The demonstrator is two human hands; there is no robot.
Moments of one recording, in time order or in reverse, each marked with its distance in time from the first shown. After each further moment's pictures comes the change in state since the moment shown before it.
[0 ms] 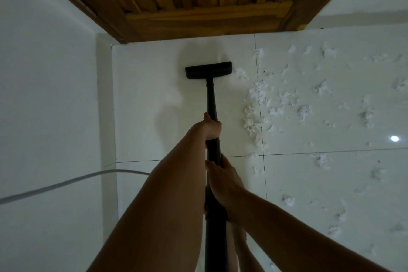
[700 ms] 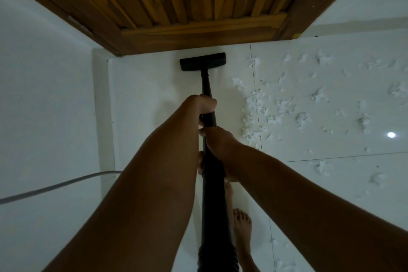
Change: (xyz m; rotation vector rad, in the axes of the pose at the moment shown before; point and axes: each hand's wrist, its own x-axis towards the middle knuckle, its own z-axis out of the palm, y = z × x) left_hand 0.015 0.094 -0.082 -0.070 0.014 0.000; right_hand 0.030 -0.115 0.012 0.091 -0.099 0.086
